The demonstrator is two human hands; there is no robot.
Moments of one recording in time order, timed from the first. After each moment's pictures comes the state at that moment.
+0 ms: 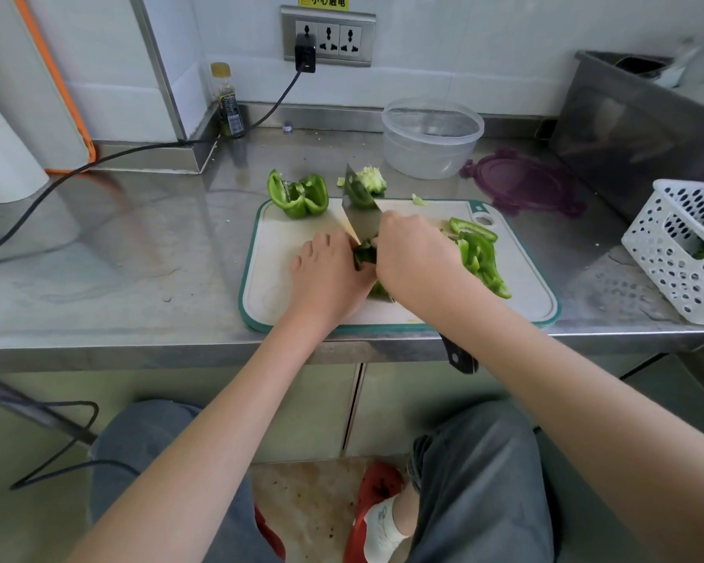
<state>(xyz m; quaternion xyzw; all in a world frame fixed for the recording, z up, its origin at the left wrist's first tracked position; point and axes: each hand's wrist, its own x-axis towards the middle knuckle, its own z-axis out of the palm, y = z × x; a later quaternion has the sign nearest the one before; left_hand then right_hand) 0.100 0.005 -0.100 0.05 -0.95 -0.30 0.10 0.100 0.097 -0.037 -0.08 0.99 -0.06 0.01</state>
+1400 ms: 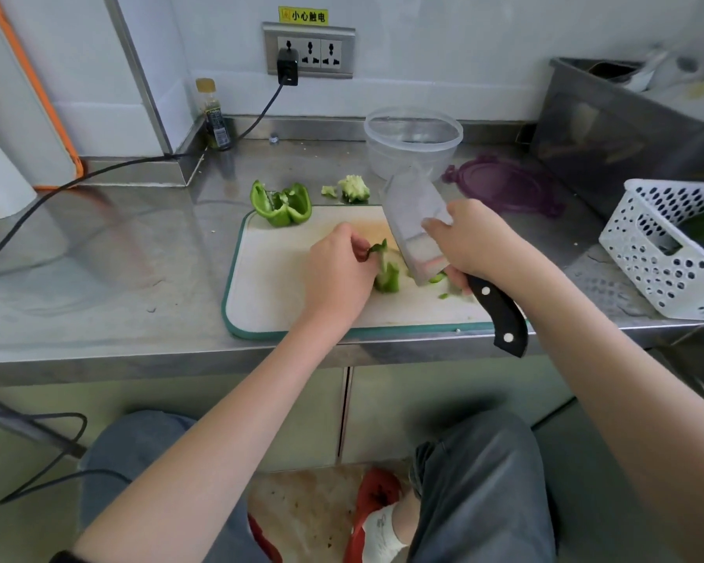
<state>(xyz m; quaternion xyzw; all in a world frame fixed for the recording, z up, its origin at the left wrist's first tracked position) 0.094 0.035 -0.094 0.04 -0.88 -0.43 0.20 0.085 0.176 -0.020 -0.01 0.96 -0.28 0.04</state>
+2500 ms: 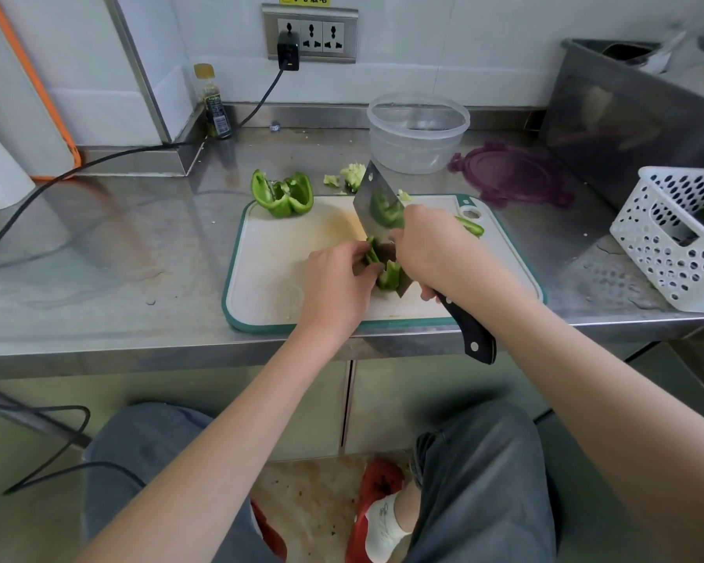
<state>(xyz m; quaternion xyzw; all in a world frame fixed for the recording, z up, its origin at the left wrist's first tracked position) 0.114 0.032 -0.103 0.00 -0.87 -0.46 0.16 0.086 0.131 -0.026 0.00 0.99 -0.10 0.14</state>
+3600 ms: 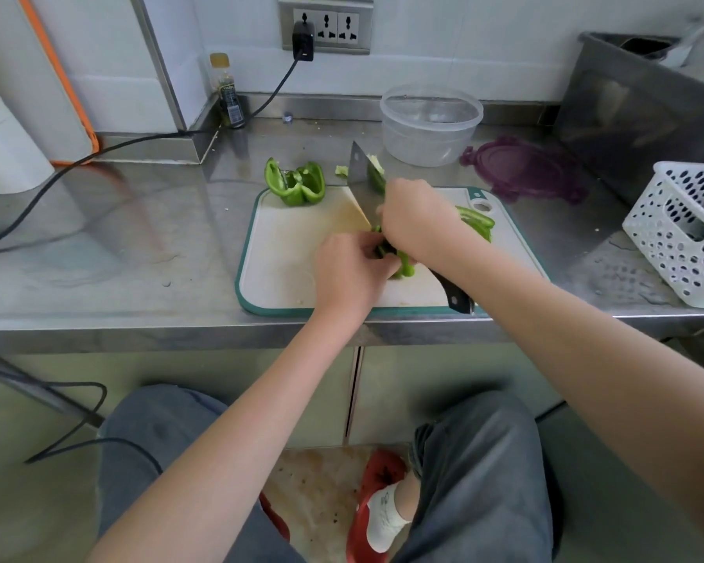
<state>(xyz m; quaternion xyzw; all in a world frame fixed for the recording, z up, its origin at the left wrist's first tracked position) 0.119 0.038 -0.091 0.05 -0.88 -0.45 0.15 0.069 0.109 -0.036 -0.08 0.99 -0.13 0.03</state>
